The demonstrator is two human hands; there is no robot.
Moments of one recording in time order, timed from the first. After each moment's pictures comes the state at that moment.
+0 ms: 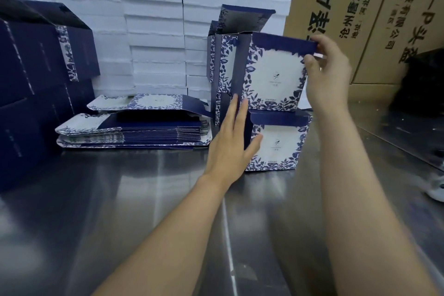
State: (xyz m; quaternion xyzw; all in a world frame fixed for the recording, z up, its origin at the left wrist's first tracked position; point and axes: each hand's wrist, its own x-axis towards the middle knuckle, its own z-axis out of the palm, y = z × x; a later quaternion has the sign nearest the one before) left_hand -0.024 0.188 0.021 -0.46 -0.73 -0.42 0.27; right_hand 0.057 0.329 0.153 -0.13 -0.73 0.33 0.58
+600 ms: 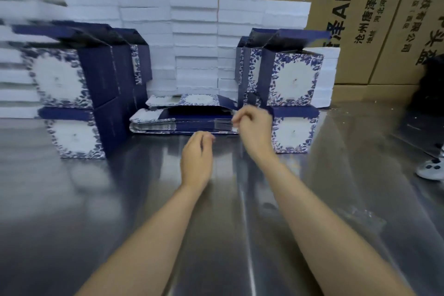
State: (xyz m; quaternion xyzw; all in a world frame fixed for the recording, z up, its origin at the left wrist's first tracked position) left_hand 0.011 0.036 0.014 -0.24 -0.73 -0.60 0.22; right_hand 0.062 0.147 0.087 -0.06 -0.77 0.47 0.43
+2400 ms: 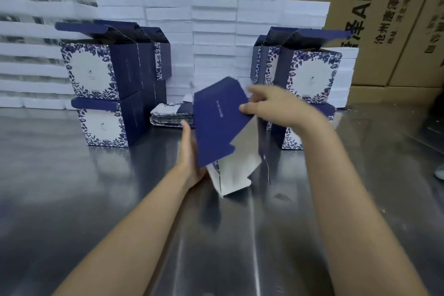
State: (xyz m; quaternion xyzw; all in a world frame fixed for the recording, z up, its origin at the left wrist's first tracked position) left_hand 0.021 -0.017 0.034 -0.15 -0.44 -0.86 -0.21; right_hand 0.110 0.136 0.159 -0.03 -0.93 0.33 0.15
